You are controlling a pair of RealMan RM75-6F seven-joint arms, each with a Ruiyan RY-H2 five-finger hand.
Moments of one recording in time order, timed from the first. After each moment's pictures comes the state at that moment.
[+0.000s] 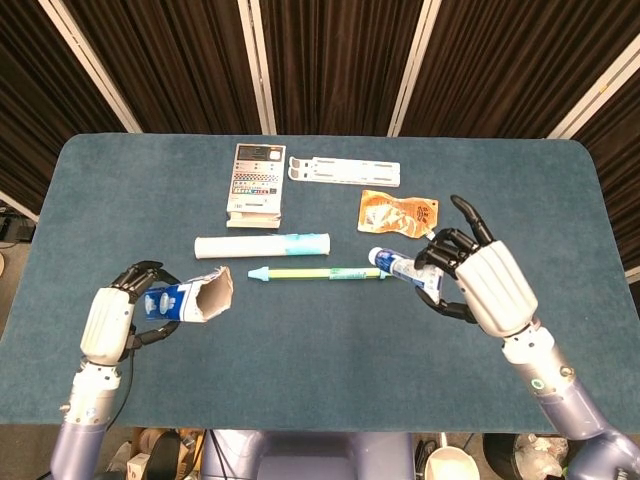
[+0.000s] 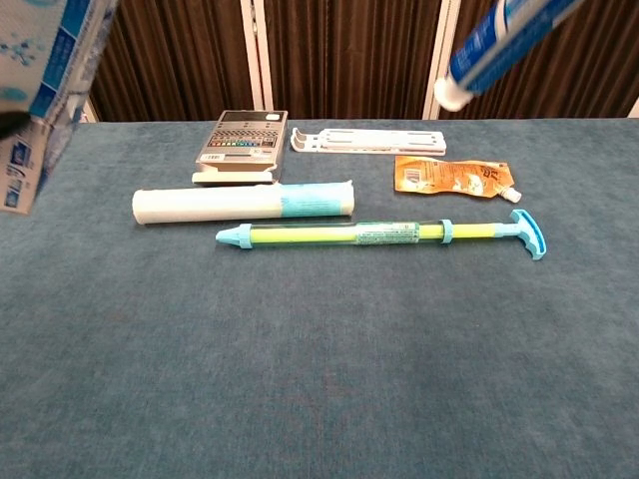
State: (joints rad) left arm -0.30 -1.41 -0.11 -1.88 1.52 1.54 0.03; right arm 0.52 -0.90 0.26 -2.04 -1.62 1.35 -0.03
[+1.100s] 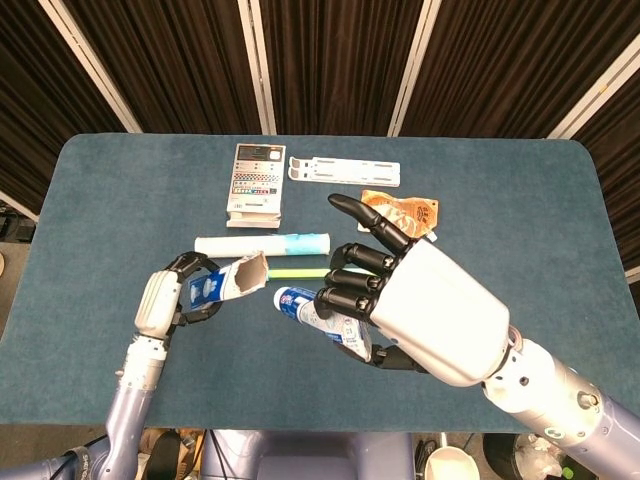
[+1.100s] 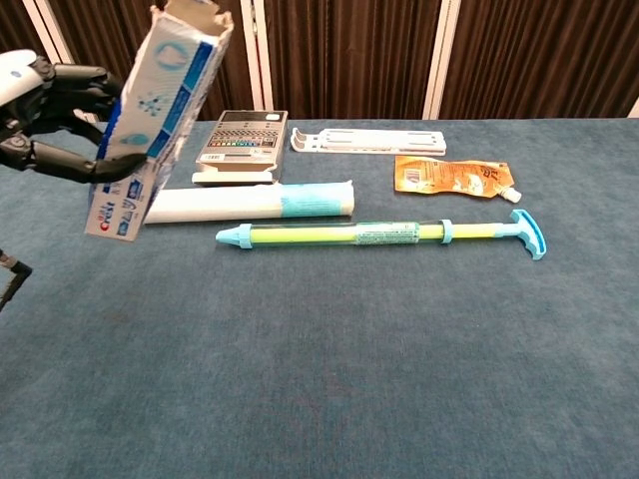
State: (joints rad) left arm -0.41 -1.60 -0.22 -1.72 1.38 1.37 -0.01; right arm 0.68 -0.34 0.56 -2.36 -1.57 1.15 0.36
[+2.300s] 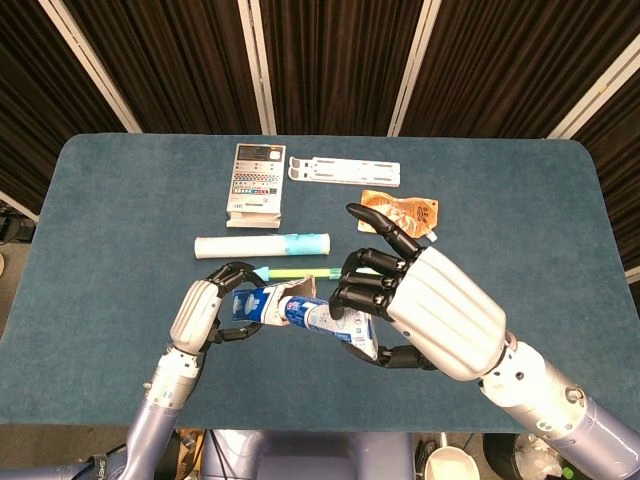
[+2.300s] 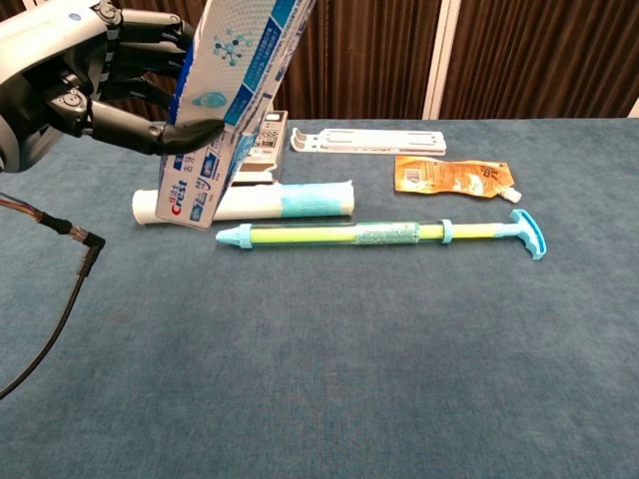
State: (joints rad) left arm -0.46 -1.64 -0.21 -1.90 1.43 1.35 0.09; right arm 0.65 -0.49 0.48 -2.36 -1.60 1.19 0.31
